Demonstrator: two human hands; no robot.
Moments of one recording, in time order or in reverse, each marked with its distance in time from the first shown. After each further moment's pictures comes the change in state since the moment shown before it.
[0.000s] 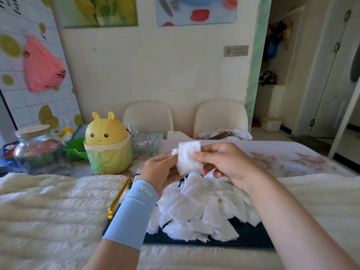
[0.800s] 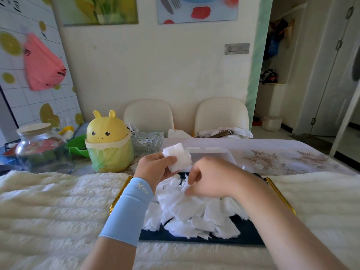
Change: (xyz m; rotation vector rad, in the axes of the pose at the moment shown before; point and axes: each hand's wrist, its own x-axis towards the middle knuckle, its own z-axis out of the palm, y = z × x) left_hand 0.010 0.000 -0.017 0.118 0.122 0.043; right_hand -0.016 -0.003 0.025 -1.046 -0.195 -0.056
